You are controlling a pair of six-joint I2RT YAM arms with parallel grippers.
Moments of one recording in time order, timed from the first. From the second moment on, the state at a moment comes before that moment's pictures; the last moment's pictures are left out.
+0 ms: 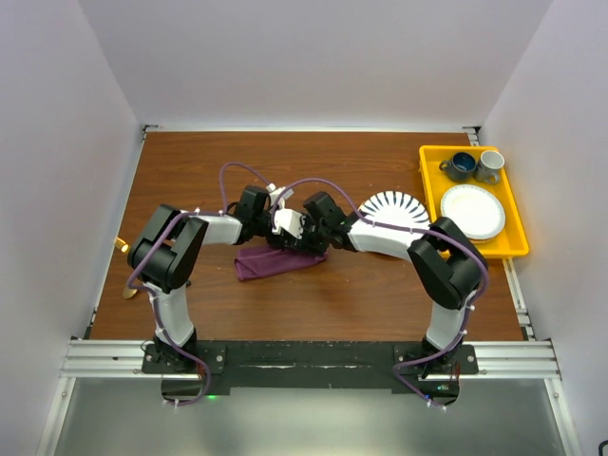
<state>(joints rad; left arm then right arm) -0.43 1.89 0.92 0.16 0.63 -0.47 0.77 1.83 1.12 -0.18 -0.10 -0.64</state>
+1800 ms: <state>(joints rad) -0.38 1.76 0.91 -0.05 0.55 -0.30 0.78 1.86 1.09 -0.07 -0.02 -0.68</state>
